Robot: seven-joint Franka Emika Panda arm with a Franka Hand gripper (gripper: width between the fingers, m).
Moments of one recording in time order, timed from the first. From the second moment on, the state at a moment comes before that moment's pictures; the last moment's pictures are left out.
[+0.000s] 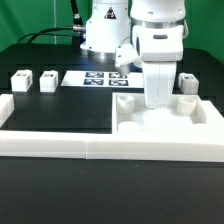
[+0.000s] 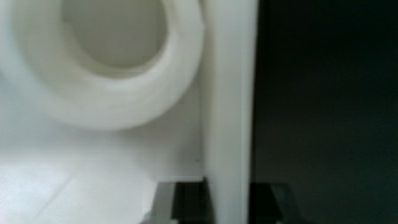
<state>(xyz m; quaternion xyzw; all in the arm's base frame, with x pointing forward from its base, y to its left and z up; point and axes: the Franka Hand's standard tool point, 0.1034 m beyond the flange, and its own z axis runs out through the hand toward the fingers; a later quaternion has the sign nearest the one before) 0.493 0.061 0.013 -0.72 -0.69 0.03 0.06</state>
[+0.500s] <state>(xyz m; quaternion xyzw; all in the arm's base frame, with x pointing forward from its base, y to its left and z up) 0.493 0.060 0.011 -0.73 -0.69 0.03 0.06</state>
